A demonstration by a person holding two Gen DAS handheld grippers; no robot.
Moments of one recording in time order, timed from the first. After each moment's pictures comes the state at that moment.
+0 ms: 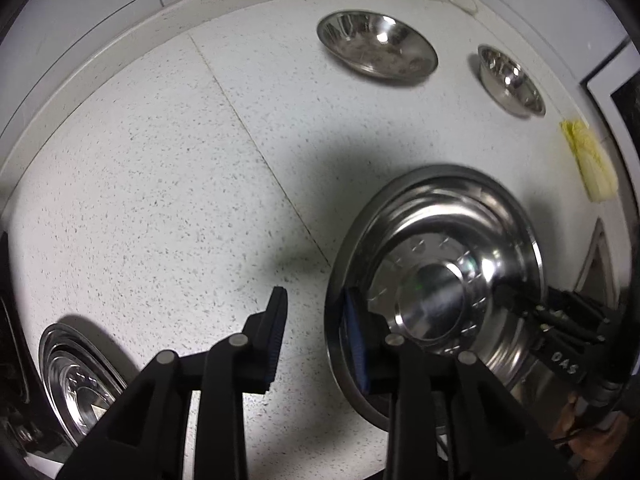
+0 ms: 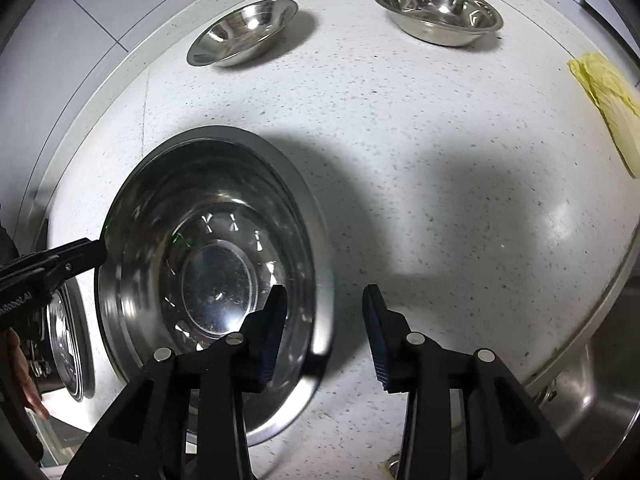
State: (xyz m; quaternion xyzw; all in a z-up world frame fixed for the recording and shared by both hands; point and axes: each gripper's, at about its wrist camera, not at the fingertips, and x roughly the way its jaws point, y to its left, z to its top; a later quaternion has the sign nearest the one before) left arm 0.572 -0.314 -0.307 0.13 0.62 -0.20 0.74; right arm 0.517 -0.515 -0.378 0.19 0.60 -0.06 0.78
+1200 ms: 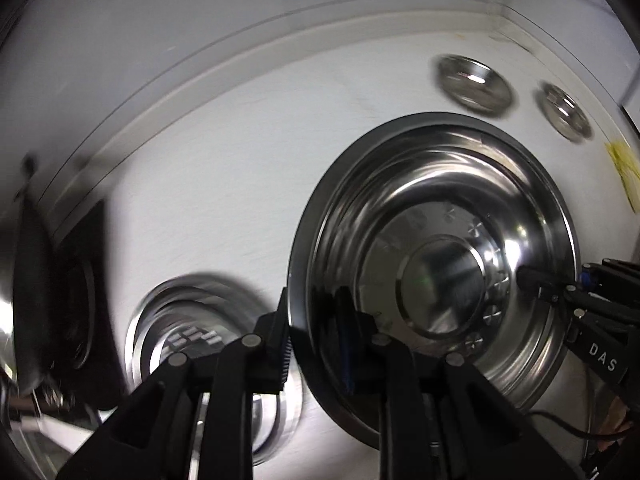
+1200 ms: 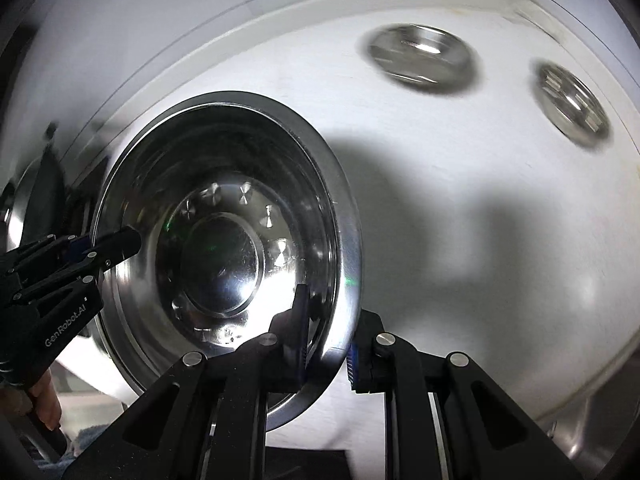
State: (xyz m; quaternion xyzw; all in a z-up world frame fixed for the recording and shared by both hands) left arm 0.548 -0.189 -0.256 0.15 0.56 -0.07 0.81; right arm 0.549 -0.385 -0.325 0.10 0.58 0.08 0.80
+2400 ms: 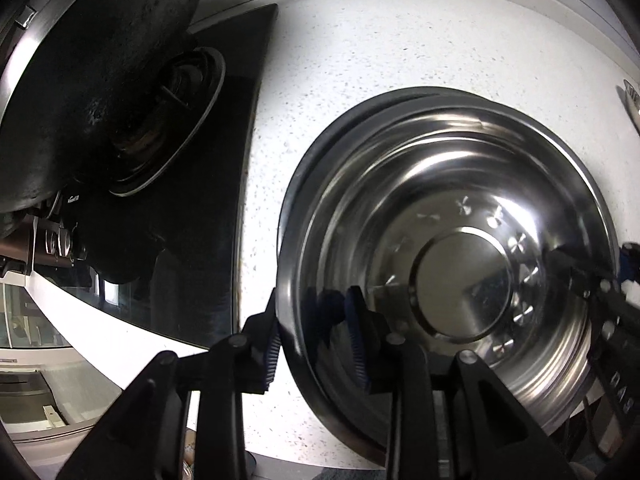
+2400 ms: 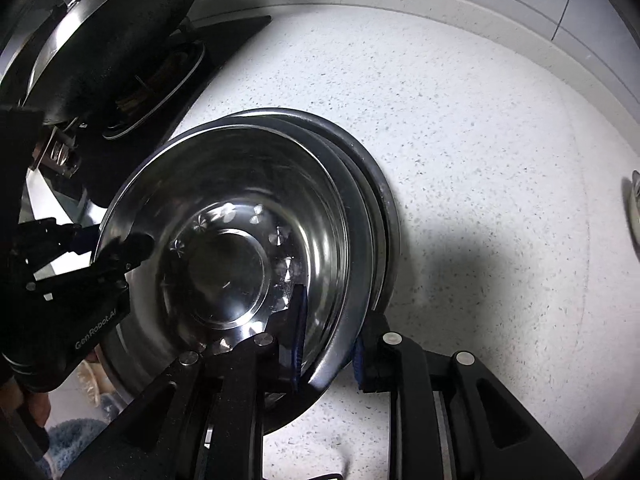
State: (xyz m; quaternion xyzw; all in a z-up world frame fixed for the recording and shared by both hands) left arm 0.511 0.032 -0.329 0.05 0.64 0.11 0.76; right arm 0.554 -0.138 -0.358 -0.11 0.58 0.24 0.77
